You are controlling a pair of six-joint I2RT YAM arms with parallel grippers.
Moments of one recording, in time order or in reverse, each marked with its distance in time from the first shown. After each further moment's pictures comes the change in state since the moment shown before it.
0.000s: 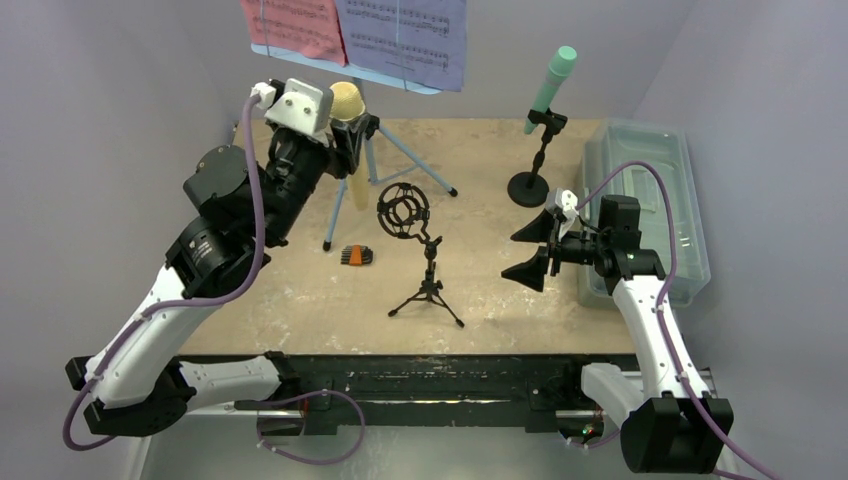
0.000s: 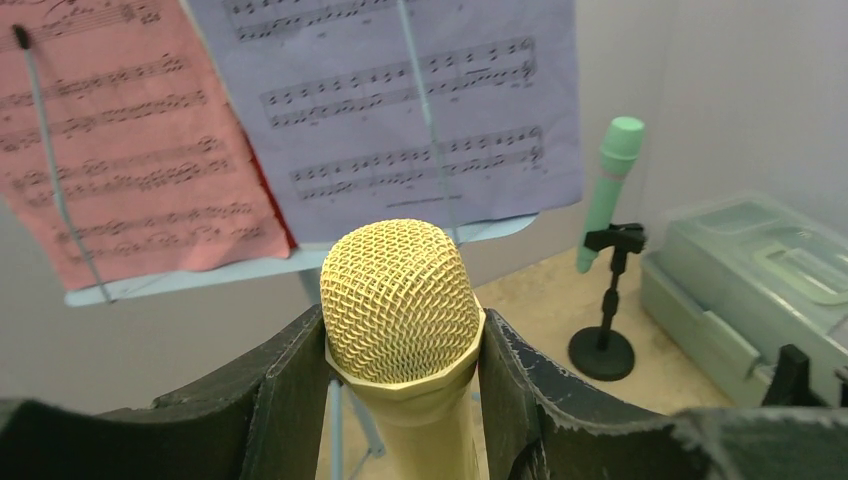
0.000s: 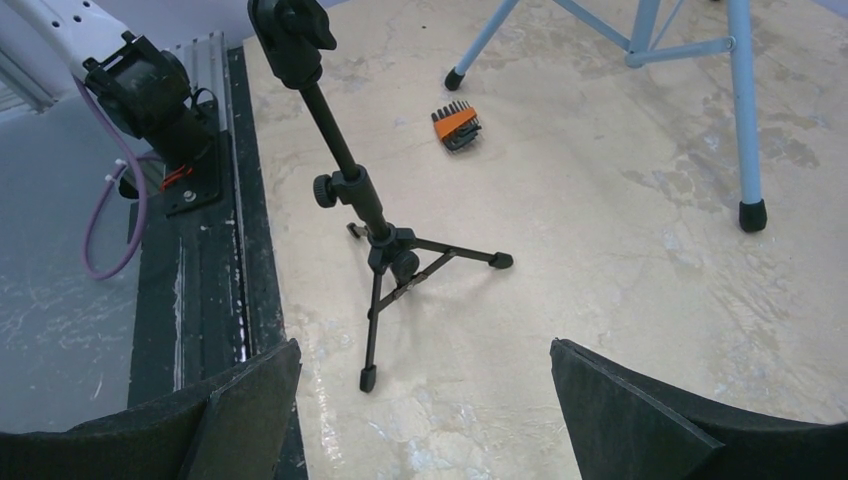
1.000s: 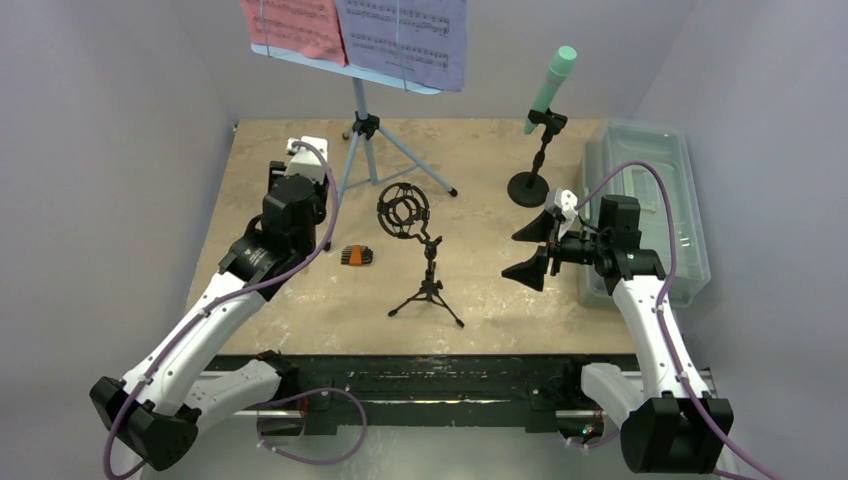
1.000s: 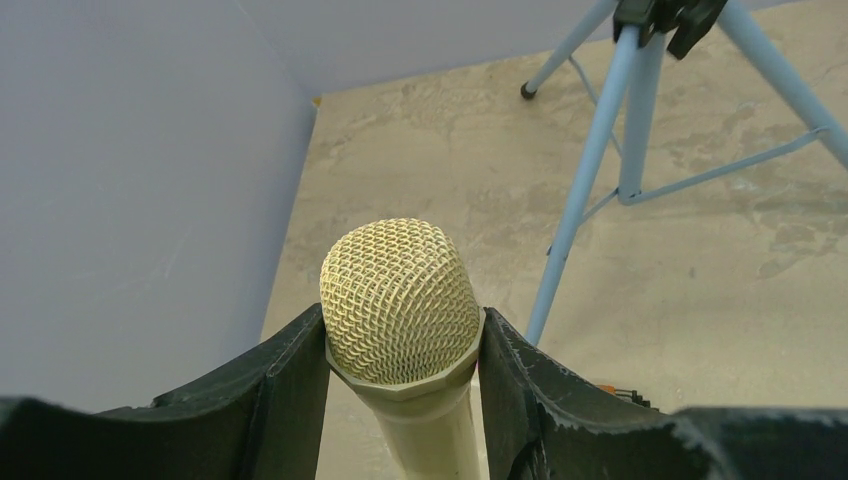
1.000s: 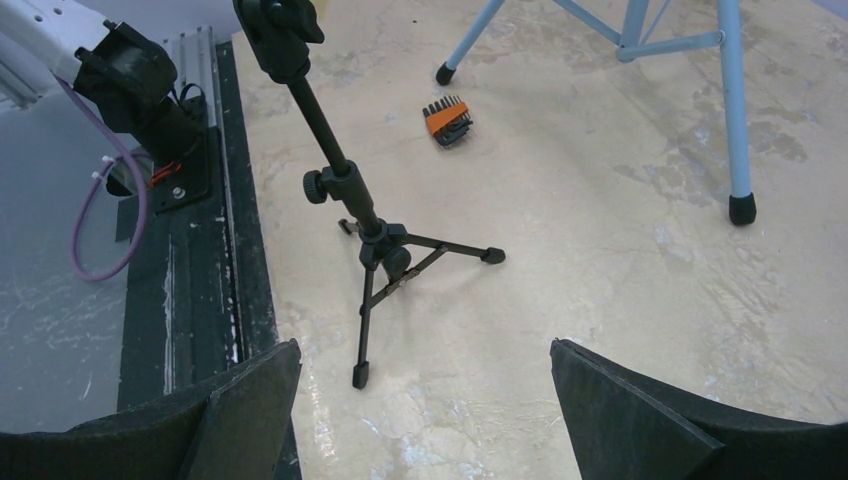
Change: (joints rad) left arm 0.311 -0.122 -0.602 -0.034 -0.324 -0.068; right arm 0.000 0.000 0.000 0.000 0.021 -0.006
